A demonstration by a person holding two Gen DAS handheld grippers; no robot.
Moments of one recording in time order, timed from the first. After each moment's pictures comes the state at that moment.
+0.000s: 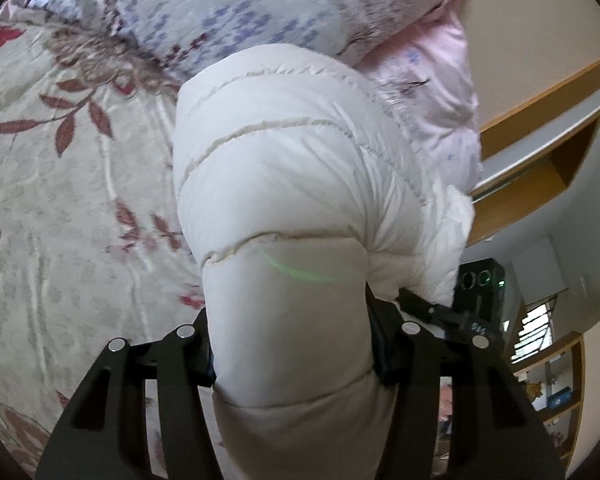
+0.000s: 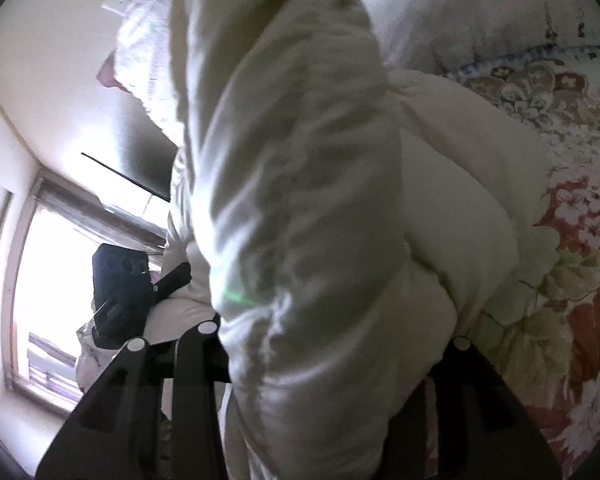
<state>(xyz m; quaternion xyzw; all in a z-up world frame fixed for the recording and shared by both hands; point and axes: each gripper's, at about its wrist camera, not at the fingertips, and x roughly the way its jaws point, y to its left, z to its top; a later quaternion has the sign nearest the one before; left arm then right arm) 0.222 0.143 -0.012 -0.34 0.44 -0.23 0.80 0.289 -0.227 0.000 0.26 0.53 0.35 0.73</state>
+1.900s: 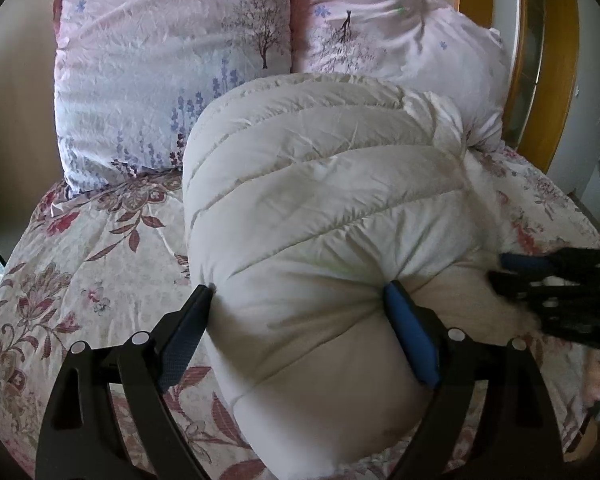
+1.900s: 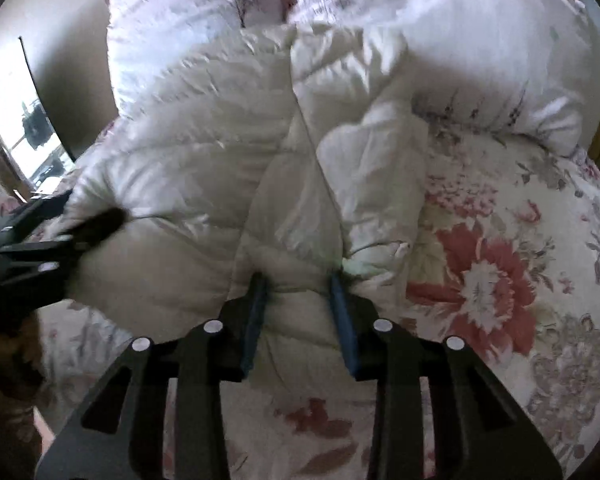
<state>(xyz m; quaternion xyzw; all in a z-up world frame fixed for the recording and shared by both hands) 0.153 0.043 0.021 0.03 0.37 -0.10 0.92 0.176 -0.184 0.022 0.00 0.48 0.16 0.86</state>
